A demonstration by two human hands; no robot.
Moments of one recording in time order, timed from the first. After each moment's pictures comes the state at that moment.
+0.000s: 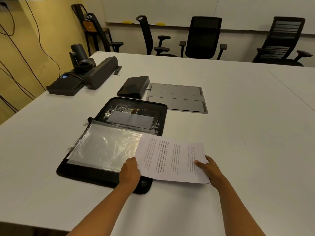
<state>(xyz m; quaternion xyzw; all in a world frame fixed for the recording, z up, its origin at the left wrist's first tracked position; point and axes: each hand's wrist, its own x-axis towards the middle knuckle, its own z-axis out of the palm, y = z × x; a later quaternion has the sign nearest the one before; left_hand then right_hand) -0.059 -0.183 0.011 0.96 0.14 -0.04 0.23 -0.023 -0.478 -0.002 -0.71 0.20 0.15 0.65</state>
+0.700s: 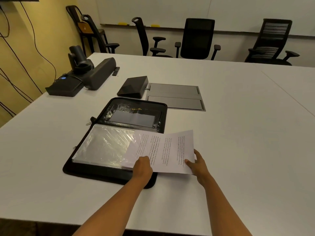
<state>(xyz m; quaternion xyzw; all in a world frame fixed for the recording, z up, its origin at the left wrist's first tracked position) -0.066 -0.198 0.015 0.95 0.09 -0.08 0.27 -0.055 -0.414 0.008 -0.73 0.18 0.10 0.65</state>
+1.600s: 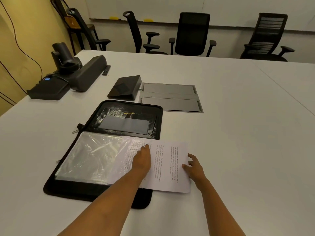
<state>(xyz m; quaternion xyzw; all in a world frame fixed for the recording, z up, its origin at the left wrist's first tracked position) 0.021 -0.213 0.011 0.98 0.02 -0.09 0.20 -0.012 -0.415 -0.006 -0.78 0.21 0.13 0.58</state>
